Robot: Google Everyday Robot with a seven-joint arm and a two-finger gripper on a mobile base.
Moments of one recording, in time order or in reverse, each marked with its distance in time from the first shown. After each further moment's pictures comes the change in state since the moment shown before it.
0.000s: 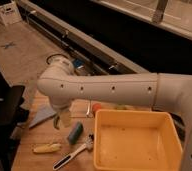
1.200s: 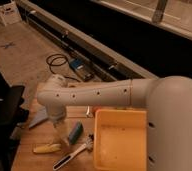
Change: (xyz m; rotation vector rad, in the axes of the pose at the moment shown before) arm -0.036 0.022 0.111 -0.178 -0.096 -0.051
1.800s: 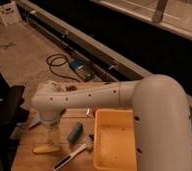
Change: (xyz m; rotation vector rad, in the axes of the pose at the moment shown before) arm -0.033 0.002 0.022 -0.050 -0.050 -0.035
